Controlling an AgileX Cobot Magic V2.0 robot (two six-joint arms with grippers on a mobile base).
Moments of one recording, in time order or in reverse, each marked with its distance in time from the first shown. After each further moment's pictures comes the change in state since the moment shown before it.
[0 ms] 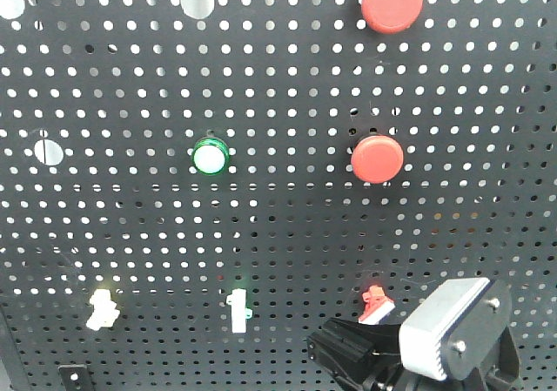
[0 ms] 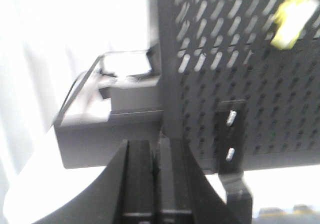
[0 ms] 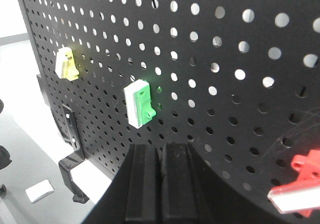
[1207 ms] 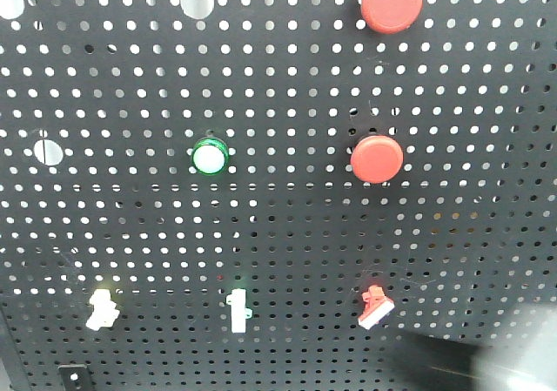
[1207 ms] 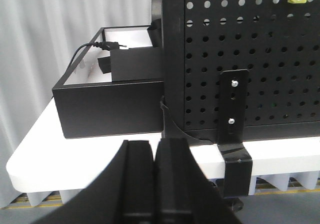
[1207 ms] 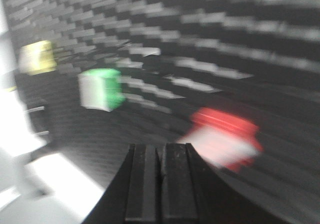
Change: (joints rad) left arm 0.001 -0.059 0.002 -0.008 0.144 0.004; right arm -0.206 -0.392 0.253 0.102 0.025 -0.158
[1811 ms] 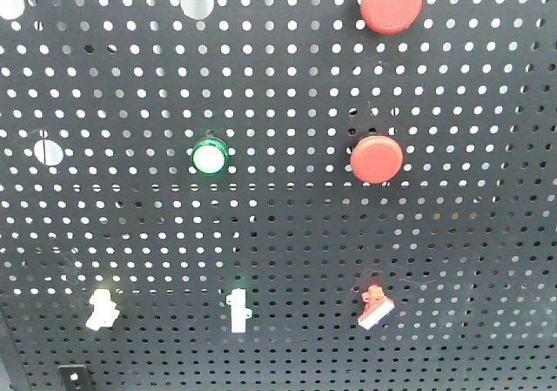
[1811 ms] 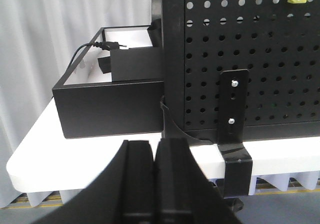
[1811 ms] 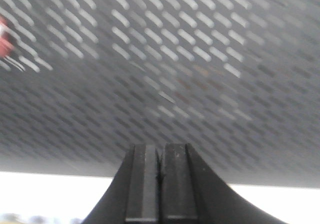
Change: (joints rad) left arm 0.000 0.000 0.000 0.000 0.000 0.000; right arm -0.408 -0.705 0.375 0.136 0.312 -0.122
